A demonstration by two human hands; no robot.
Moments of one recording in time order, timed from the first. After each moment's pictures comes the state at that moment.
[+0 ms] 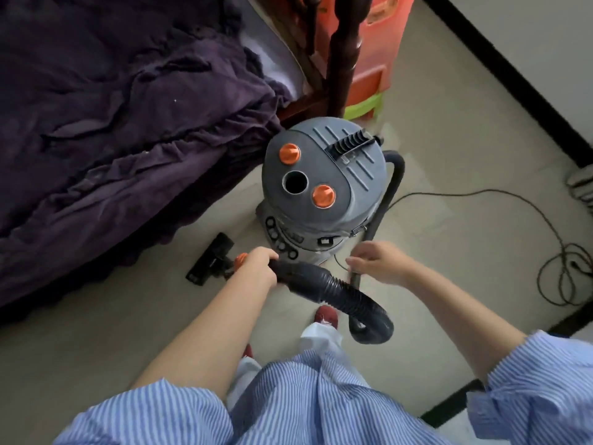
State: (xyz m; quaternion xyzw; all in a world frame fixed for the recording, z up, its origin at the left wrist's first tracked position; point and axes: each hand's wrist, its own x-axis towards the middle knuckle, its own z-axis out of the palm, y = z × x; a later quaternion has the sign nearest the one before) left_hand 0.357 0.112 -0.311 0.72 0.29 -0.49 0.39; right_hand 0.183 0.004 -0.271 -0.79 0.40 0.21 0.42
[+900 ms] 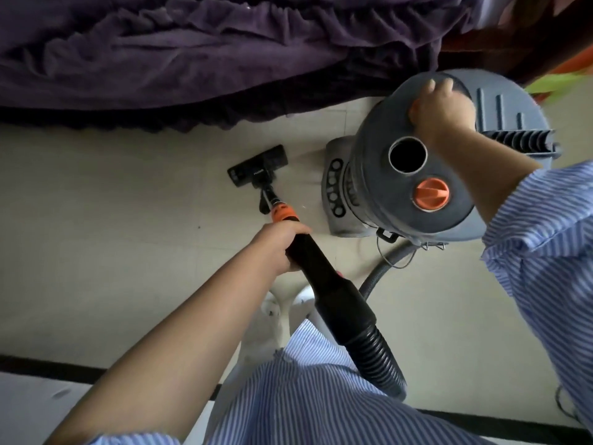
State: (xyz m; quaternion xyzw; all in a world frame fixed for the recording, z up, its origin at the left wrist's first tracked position) left_hand 0.386 0.148 -0.362 0.61 0.42 -0.52 0.43; right_hand 0.423 -0.120 -0.384 -0.95 0.26 0.17 0.06
